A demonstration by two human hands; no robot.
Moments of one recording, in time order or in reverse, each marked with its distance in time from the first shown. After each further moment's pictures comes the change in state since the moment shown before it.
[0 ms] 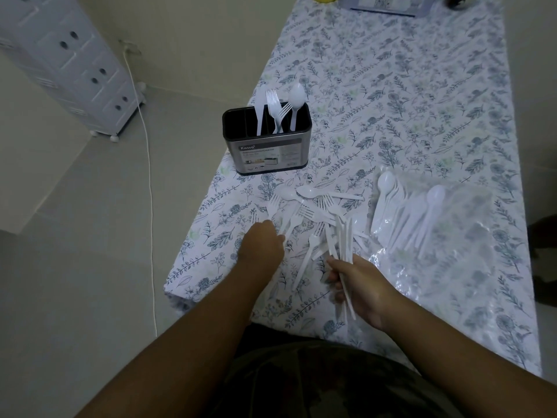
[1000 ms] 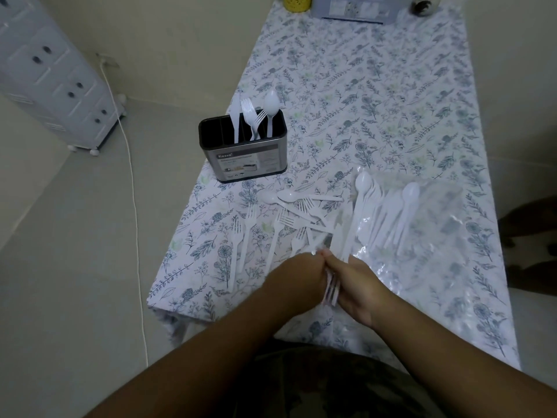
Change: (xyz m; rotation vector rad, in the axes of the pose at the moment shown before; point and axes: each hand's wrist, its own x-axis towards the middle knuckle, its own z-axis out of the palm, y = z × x) left_hand -0.071 0.080 -0.009 0.003 -0.380 0.554; right_hand -0.010 -0.005 -0.012 0.320 0.015 -0.012
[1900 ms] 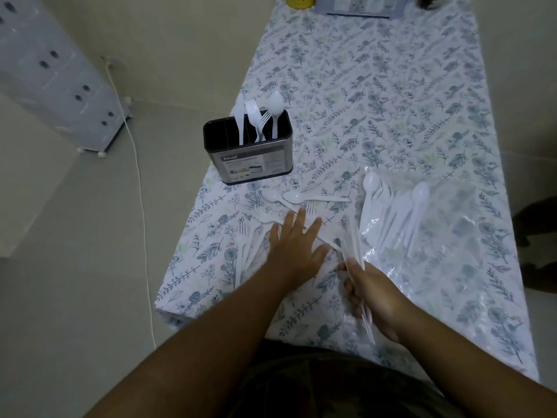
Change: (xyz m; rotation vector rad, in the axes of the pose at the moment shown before) left_hand 0.059 -0.072 0.028 0.239 0.153 -0.147; right_hand -0.008 0.000 -0.019 -0.368 0.042 -0.011
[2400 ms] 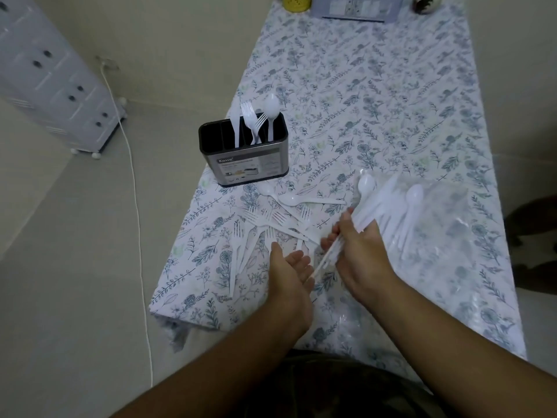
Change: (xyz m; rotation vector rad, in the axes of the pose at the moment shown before) left_hand -0.061 0.065 -0.047 -1.875 0.158 -0.970; right_hand 0.013 -0.057 0.040 0.568 0.133 -0.345
